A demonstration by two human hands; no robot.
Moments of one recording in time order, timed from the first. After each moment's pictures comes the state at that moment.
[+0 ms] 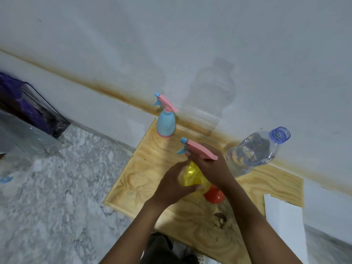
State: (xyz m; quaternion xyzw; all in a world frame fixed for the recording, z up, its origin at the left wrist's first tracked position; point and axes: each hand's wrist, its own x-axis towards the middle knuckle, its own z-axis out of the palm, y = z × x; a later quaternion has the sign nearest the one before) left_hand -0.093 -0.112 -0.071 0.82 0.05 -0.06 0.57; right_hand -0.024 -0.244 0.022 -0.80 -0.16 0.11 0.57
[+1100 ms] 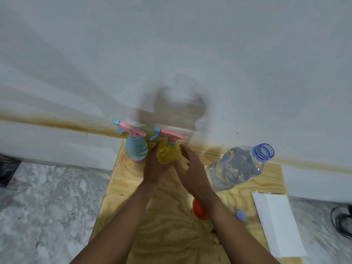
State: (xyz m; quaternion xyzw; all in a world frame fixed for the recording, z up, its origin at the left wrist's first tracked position) left_hand 0.062 -0.105 -0.107 0.82 0.07 -0.02 0.56; right_hand 0.026 -0.230 -0.034 -0.86 0.05 0.03 0.50
